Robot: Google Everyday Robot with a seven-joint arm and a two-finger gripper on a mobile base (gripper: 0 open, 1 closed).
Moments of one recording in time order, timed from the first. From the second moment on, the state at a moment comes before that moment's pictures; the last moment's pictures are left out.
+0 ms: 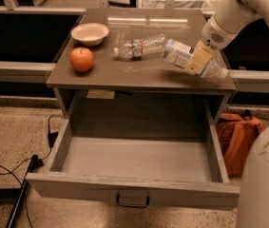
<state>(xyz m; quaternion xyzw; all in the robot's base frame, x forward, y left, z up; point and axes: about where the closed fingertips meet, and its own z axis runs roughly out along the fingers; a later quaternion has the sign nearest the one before) 0.692 -0.211 0.861 -0.52 0.83 0.04 0.21</state>
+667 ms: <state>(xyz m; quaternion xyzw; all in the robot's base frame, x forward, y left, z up) 0.713 -0.199 0.839 -0.52 0.84 0.02 0.17</state>
